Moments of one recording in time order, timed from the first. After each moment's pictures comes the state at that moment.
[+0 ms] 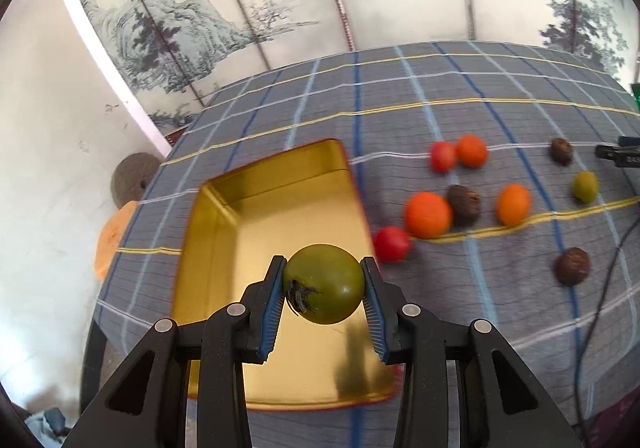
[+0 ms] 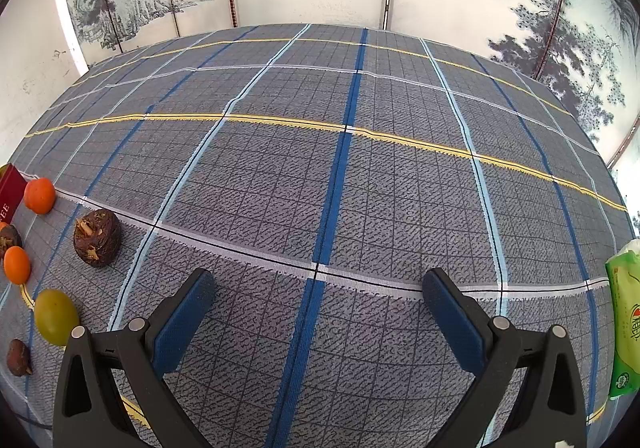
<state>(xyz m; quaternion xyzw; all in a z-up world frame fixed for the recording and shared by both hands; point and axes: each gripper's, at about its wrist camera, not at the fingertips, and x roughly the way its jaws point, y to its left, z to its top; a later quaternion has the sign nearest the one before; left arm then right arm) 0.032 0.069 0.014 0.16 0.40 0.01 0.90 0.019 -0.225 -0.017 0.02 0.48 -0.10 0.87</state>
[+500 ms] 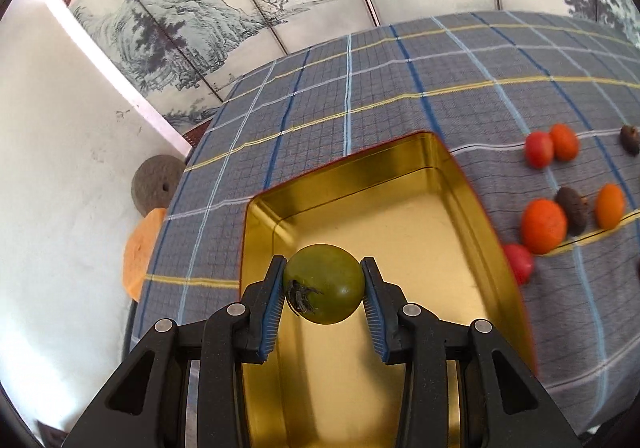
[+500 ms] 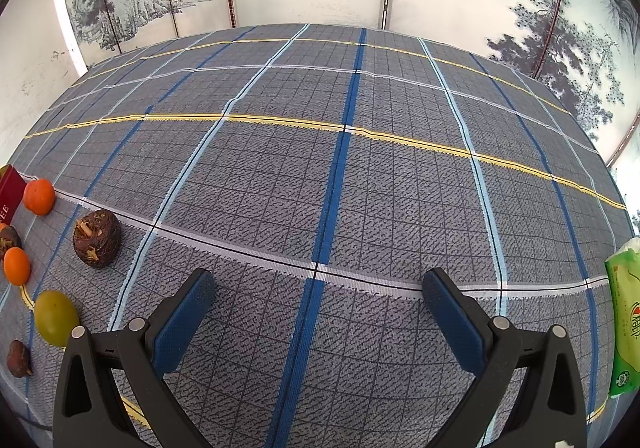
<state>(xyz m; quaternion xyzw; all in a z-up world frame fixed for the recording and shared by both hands) 0.100 0.120 -0.002 0.22 0.45 0.03 0.86 0.018 -0.226 -0.018 0.02 0.48 -0.11 0.87</state>
